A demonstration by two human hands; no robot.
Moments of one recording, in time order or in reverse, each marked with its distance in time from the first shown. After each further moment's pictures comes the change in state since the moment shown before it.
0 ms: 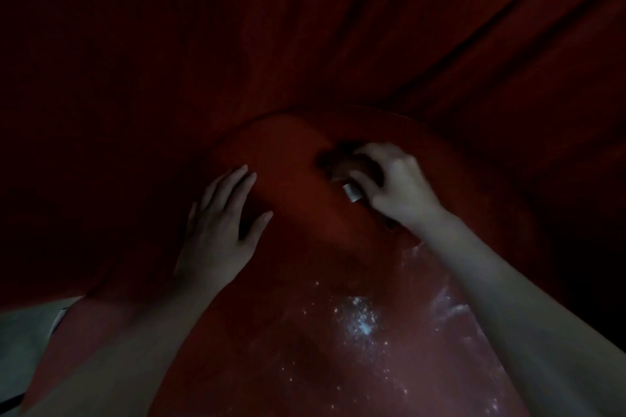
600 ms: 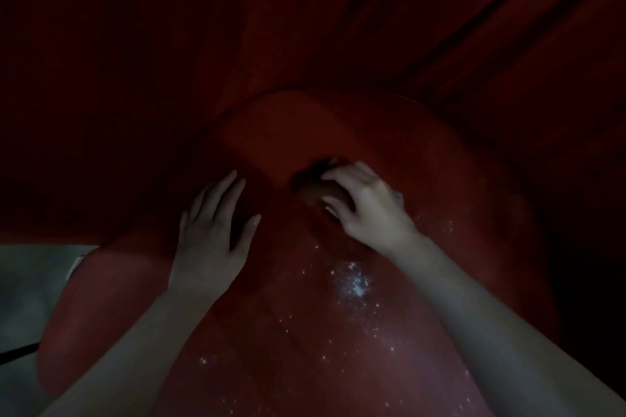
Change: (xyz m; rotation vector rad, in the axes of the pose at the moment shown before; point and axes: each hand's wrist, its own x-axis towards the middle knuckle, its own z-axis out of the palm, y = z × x) left_hand -0.063 0.003 0.000 -0.018 0.052 -0.117; right_hand -0.055 -0.035 0.027 -0.004 -0.078 -0.212
